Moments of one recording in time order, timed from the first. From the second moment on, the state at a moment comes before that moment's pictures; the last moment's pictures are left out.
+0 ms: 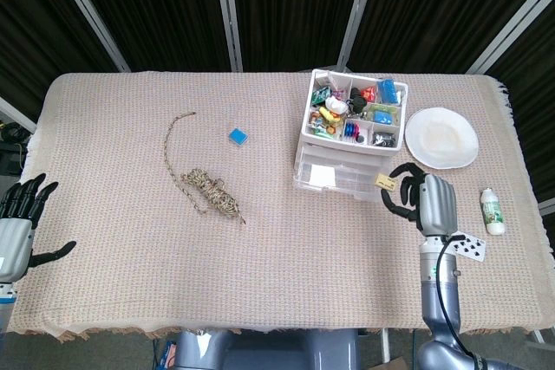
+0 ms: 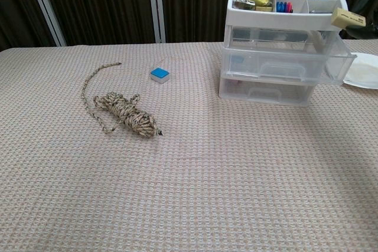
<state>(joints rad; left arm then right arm) -0.13 -1.17 -0.07 -1.55 1.51 1.50 -0.04 0.35 -1.47 0.44 -1.90 -1.04 1.39 -0.29</state>
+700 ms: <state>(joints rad) -0.13 -1.17 -0.06 -1.55 1.51 1.49 -0.05 0.49 -1.53 0.46 -1.87 -0.92 1.38 -0.44</state>
